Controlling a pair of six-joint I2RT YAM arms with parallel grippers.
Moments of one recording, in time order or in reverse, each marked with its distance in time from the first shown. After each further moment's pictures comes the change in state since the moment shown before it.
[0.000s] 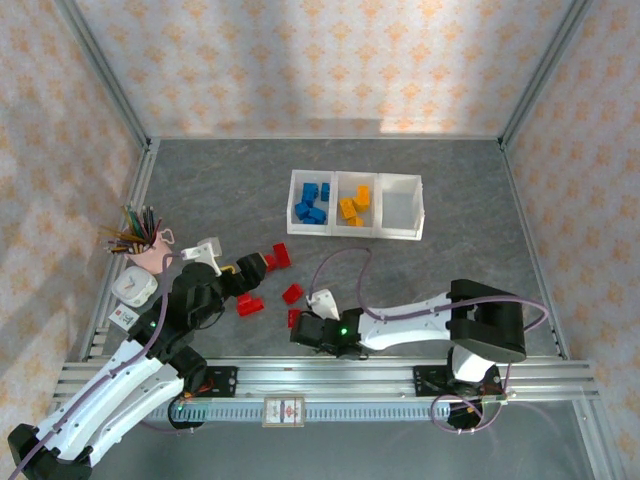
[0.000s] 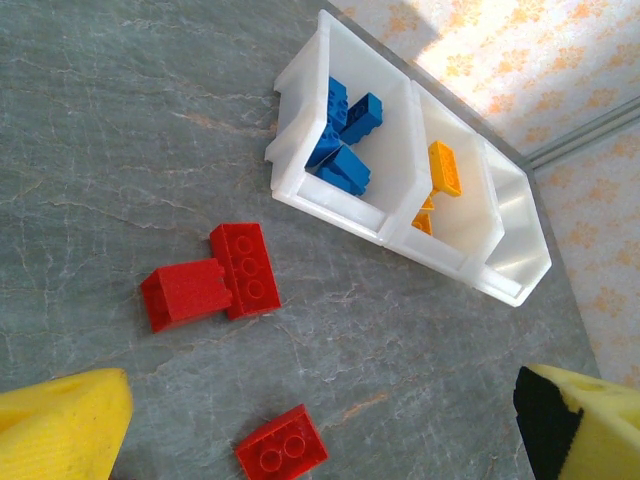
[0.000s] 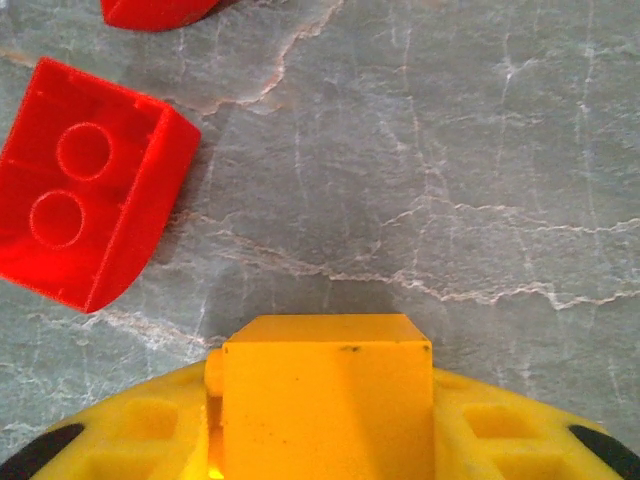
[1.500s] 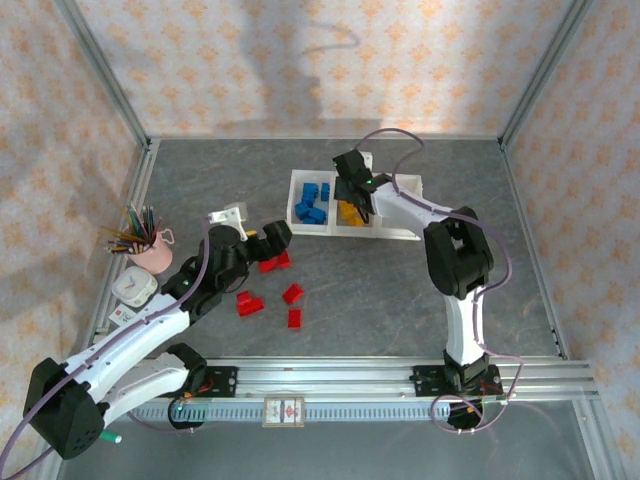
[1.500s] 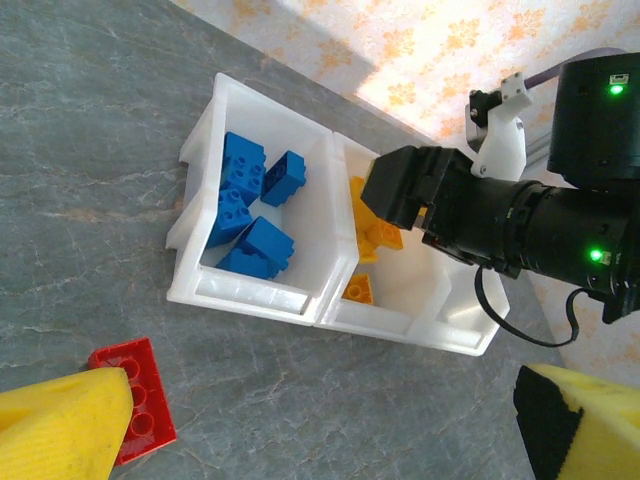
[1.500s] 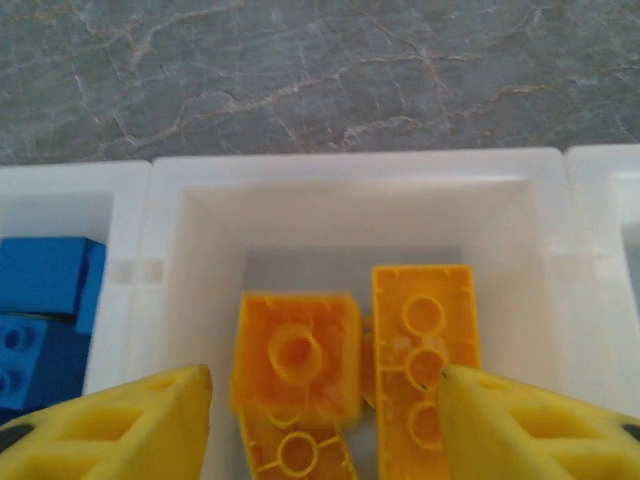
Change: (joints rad) left arm 0.011 0.417 0.163 0.347 0.034 0.088; right arm -0.841 0.410 0.729 0.034 -0.053 -0.444
